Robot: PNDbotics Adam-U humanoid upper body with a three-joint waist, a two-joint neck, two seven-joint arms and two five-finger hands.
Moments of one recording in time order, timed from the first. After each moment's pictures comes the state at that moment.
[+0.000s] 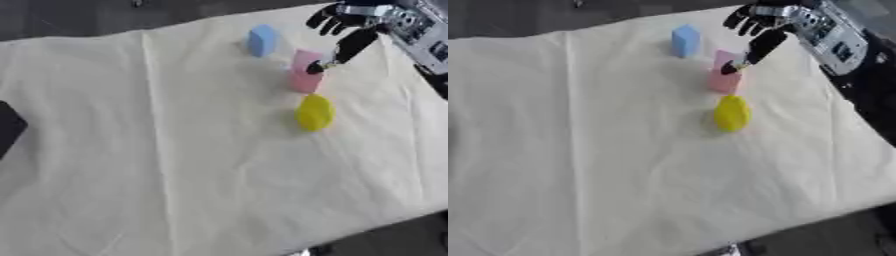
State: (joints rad) left arm -0.31 0.41 0.06 -1.78 0.15 0.07 0.31; right arm -0.77 -0.97 0.28 -1.28 0.27 0.11 0.50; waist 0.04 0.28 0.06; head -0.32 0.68
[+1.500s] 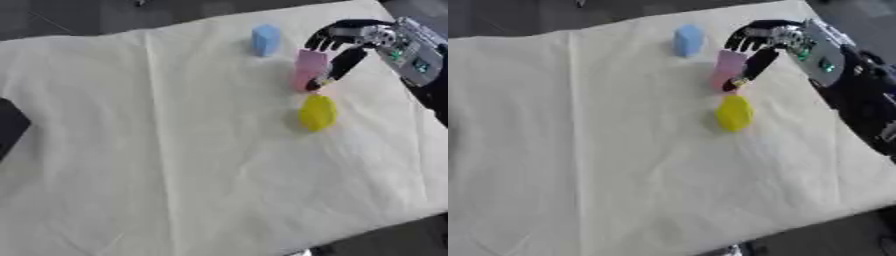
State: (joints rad) left arm -0.31 0.41 0.06 -1.78 0.15 0.07 0.31; right arm -0.78 -0.93 0.30 -1.19 0.40 0.06 0.54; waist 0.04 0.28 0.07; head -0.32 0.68
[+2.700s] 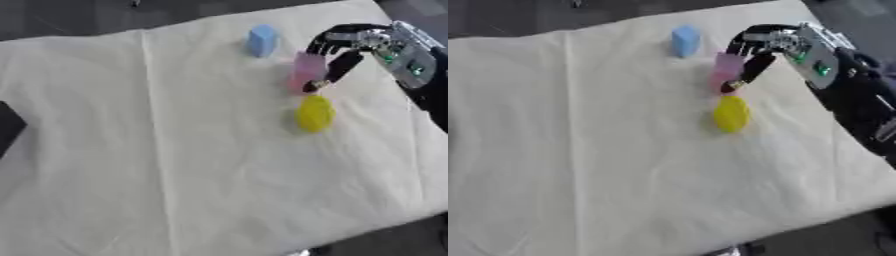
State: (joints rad) left arm -0.30 0.41 0.05 -1.78 0.15 0.07 0.30; right arm -0.77 -0.92 0.30 -1.17 0.43 0.07 0.54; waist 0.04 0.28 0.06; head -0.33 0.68
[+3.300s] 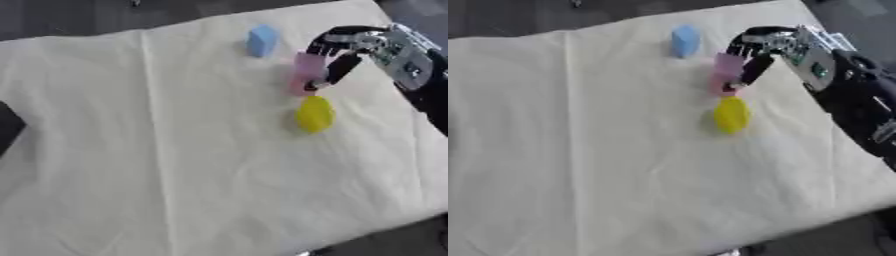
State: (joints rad) left arm -0.30 0.41 0.05 -1.78 0.15 0.07 0.30; right arm -0.77 -0.91 0.31 -1.17 0.43 0.08 0.55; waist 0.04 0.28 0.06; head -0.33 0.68
